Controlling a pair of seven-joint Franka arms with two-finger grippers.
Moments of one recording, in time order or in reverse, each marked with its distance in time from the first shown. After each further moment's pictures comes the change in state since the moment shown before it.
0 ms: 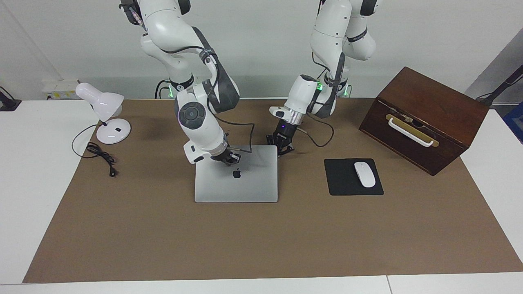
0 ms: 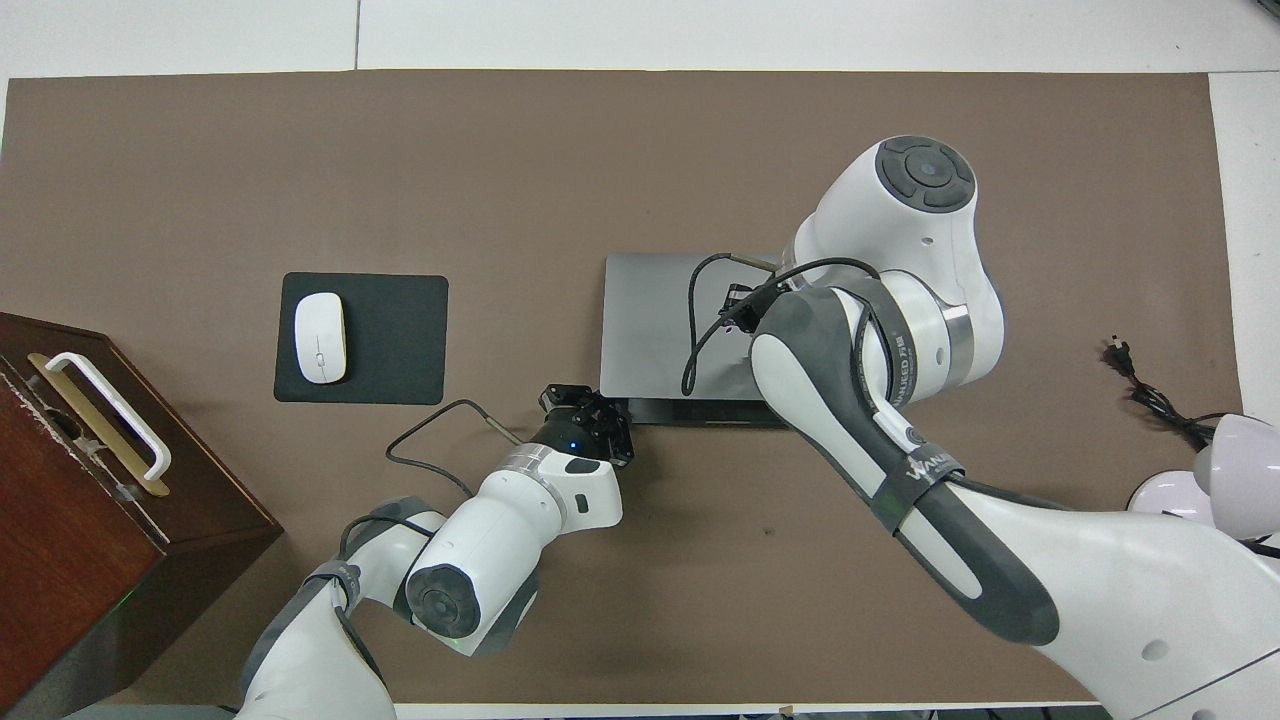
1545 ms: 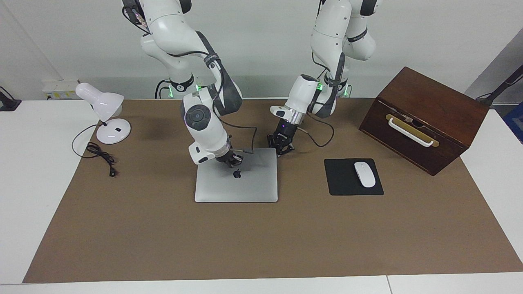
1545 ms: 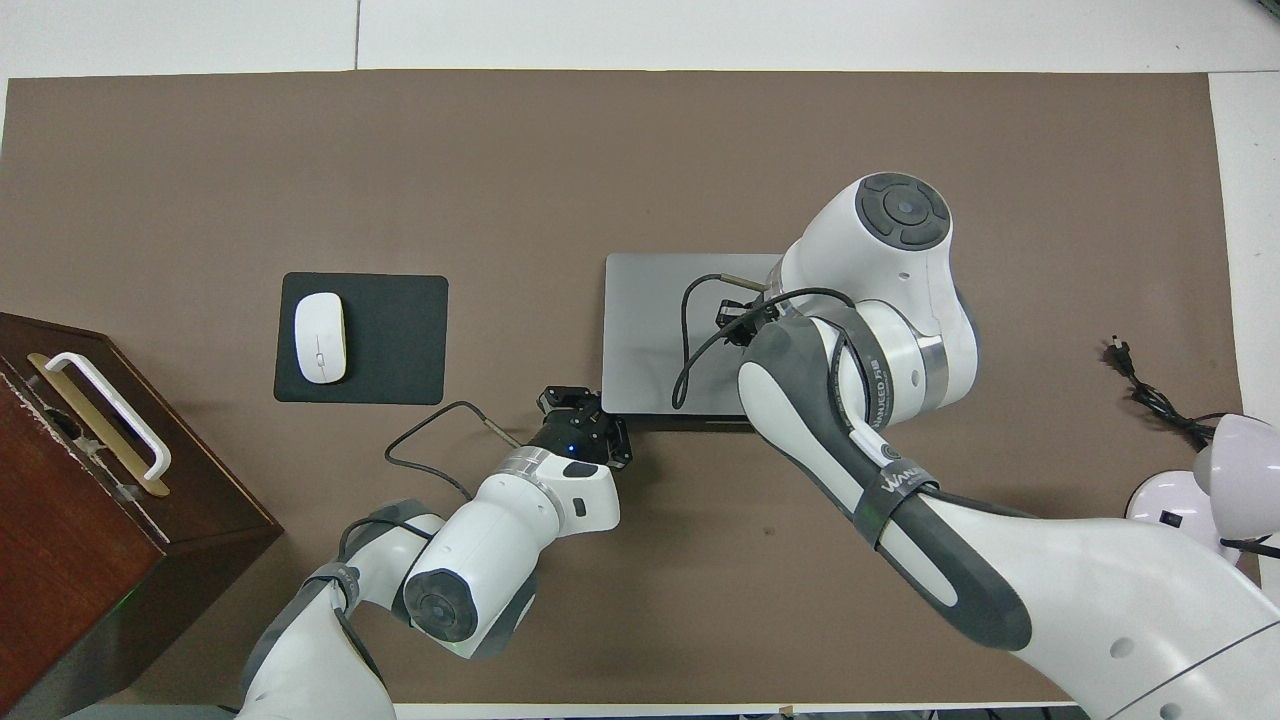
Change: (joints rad) left arm 0.000 0.000 0.000 -0.011 0.000 0.020 0.010; right arm 0.016 -0.004 0.001 -0.076 0.000 0.096 0.000
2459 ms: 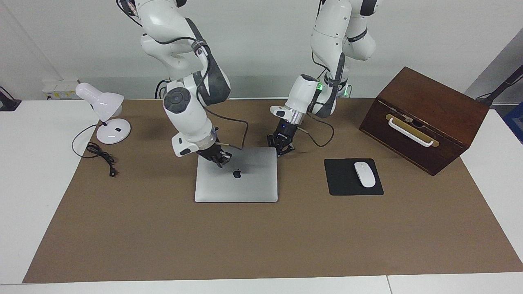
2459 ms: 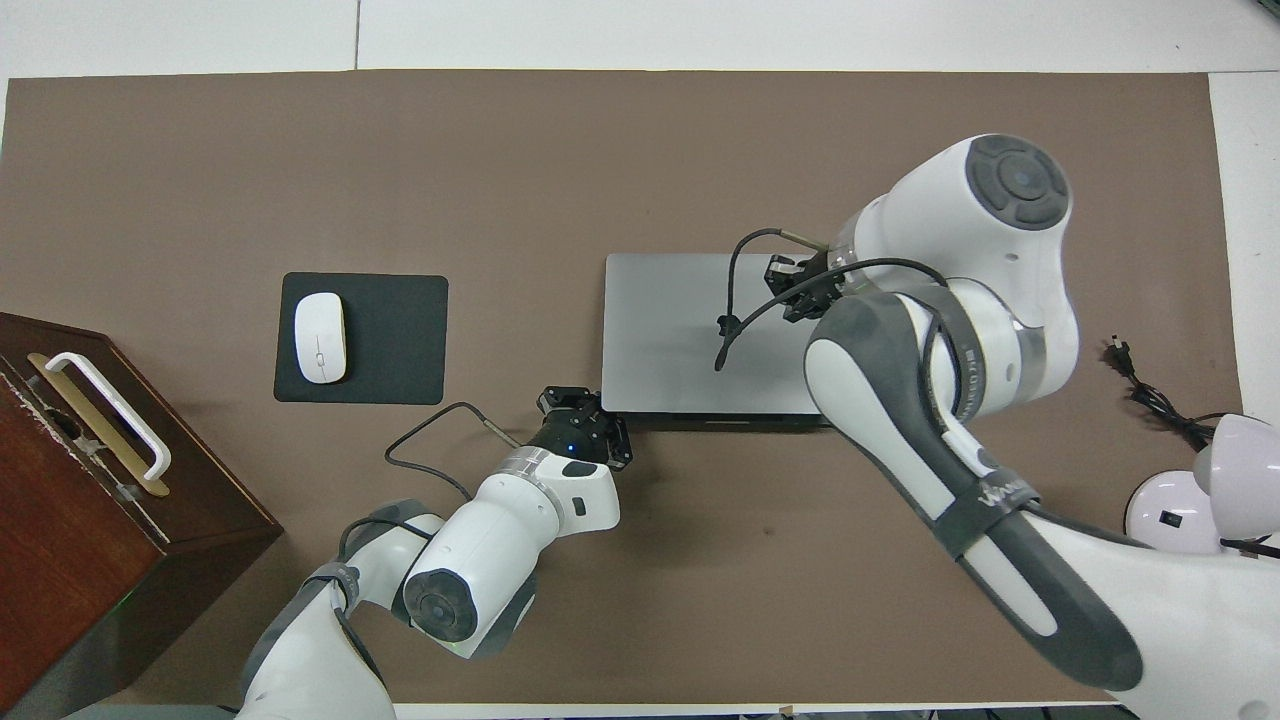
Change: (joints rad) left arm 0.000 0.000 0.000 0.000 0.000 0.000 -0.019; right arm -0.084 -0.113 -0.014 0.009 0.000 0.006 -0.008
